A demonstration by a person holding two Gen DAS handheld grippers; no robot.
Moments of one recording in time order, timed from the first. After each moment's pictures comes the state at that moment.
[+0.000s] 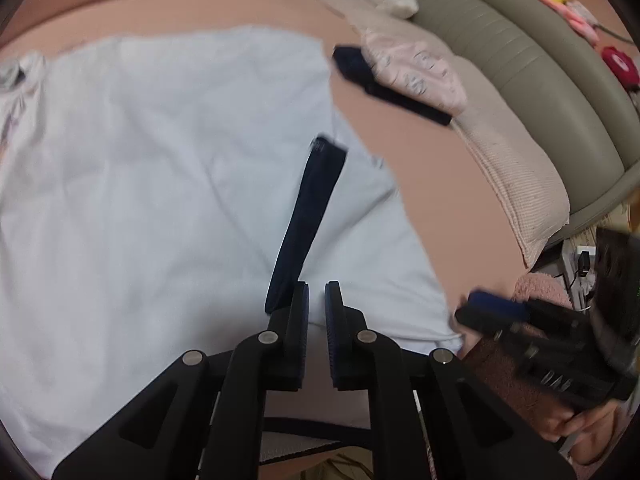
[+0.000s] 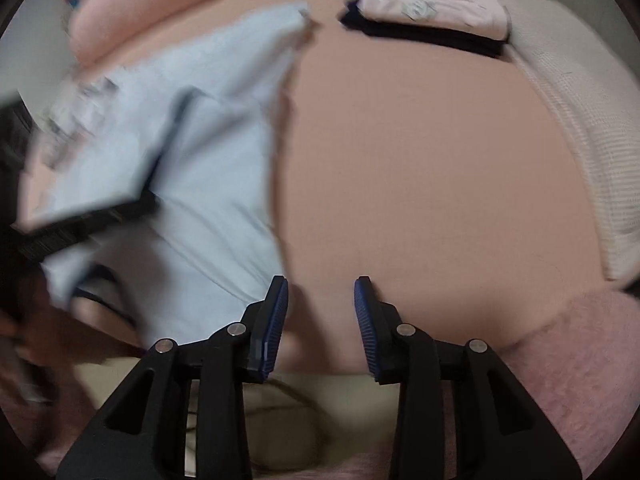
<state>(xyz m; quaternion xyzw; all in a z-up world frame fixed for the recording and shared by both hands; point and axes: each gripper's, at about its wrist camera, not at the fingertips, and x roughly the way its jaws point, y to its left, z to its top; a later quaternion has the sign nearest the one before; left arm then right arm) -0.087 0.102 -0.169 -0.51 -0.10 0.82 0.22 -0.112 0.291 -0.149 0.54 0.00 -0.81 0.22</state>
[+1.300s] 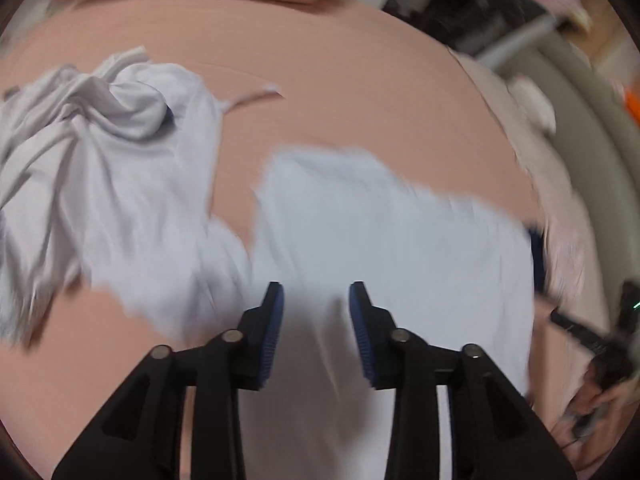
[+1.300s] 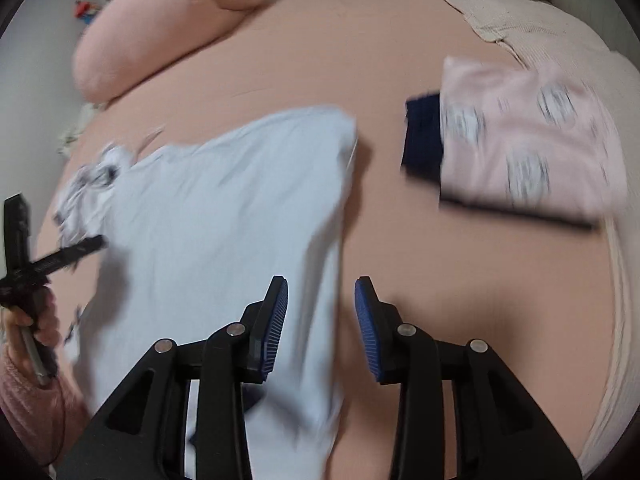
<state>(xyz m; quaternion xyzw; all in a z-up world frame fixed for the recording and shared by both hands) -0.306 -0.152 -0.157 -0.52 -0.24 0.82 0.04 -0.341 0.193 -0.125 0.56 0.03 -0.80 0.22</state>
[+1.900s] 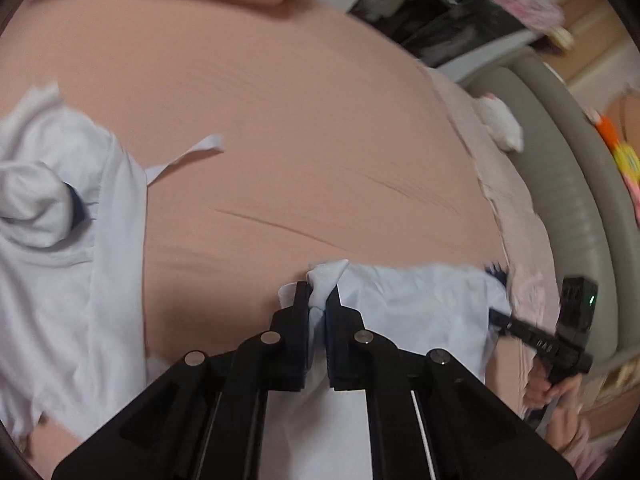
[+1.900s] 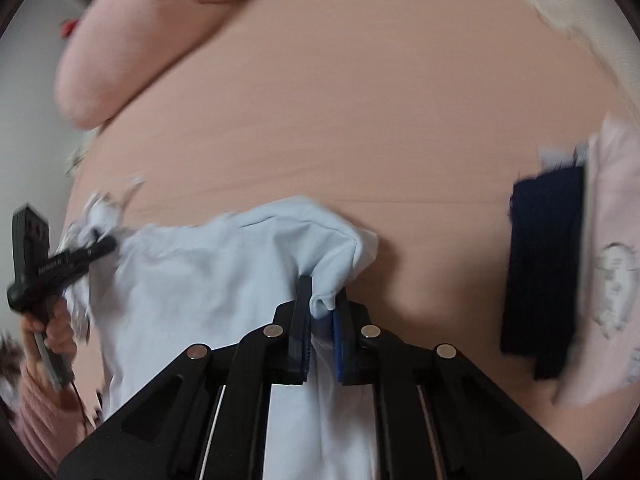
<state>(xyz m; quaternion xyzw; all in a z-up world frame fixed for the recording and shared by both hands) -0.338 -0.137 -0.131 -0.49 -0.21 0.83 0.14 -0.415 0.123 -0.142 0.56 -0.01 -0.77 0.30</state>
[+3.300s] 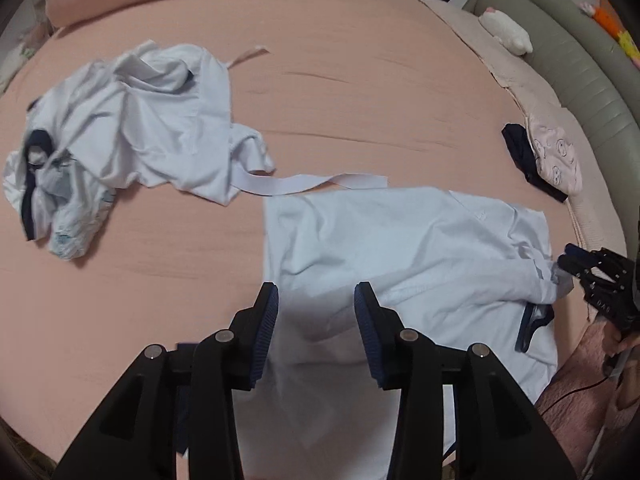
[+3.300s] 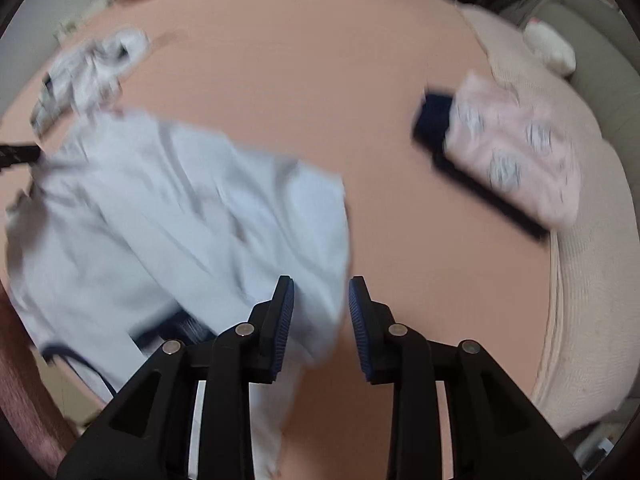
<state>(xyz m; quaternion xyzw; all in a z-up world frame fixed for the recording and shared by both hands) -0.173 -0.123 -0.137 -0.58 -0.08 0.81 0.05 -0.258 0.148 -0.101 0.52 0.21 -0.80 0.24</state>
